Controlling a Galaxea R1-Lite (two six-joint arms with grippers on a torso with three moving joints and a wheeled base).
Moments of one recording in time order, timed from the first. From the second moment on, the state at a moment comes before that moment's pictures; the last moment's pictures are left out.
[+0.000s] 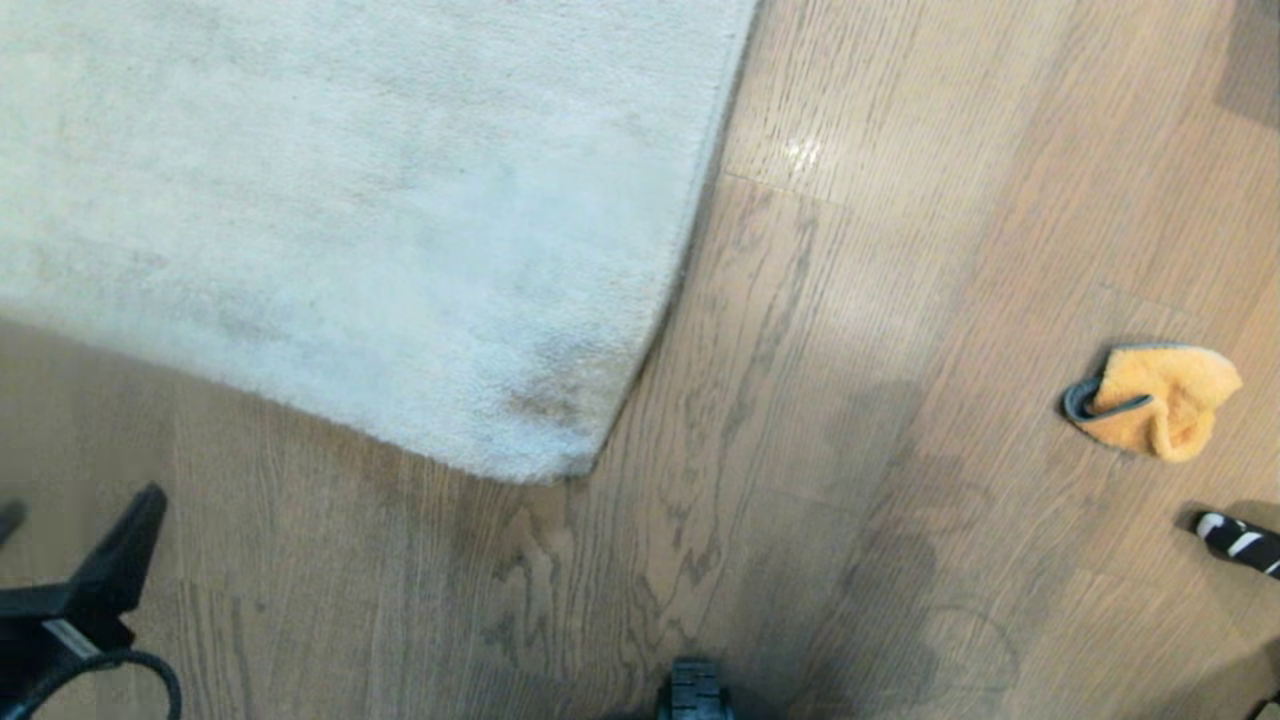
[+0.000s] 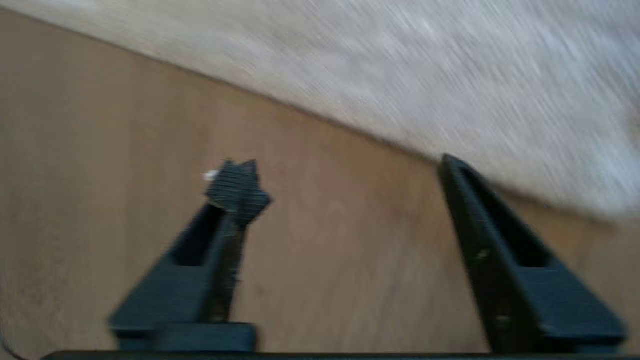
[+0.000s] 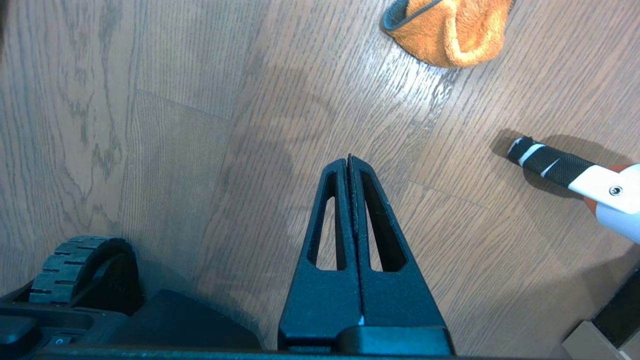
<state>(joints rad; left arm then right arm) -0.32 0.88 0.00 -0.92 0.54 0.06 0.00 0.00 0.00 -0.06 0.02 -0.04</state>
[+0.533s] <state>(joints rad) -0.52 0.82 -0.03 -0.49 0.39 0.01 0.00 0.00 0.00 -0.06 0.02 -0.04</state>
